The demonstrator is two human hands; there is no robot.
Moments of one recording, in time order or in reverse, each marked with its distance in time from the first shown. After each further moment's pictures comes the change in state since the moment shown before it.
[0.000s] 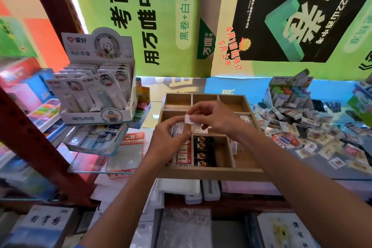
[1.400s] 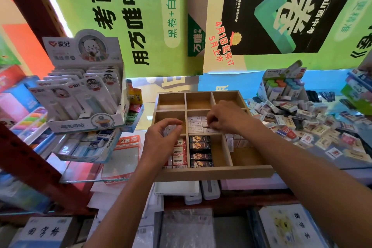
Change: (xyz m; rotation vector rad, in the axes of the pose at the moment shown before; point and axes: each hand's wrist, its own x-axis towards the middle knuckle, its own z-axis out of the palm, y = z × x) left_hand 0.003 -0.001 0.004 -0.009 0.041 -0.058; right_hand 0.012 0.037 -0.031 -1.030 -0.023 0.017
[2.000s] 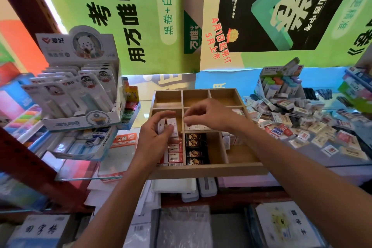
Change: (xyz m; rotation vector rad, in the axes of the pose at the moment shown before) left_hand -0.002 0.001 -0.005 -0.017 -0.008 0.074; right_hand -0.014 -0.032 -0.017 0.705 -0.001 -0.033
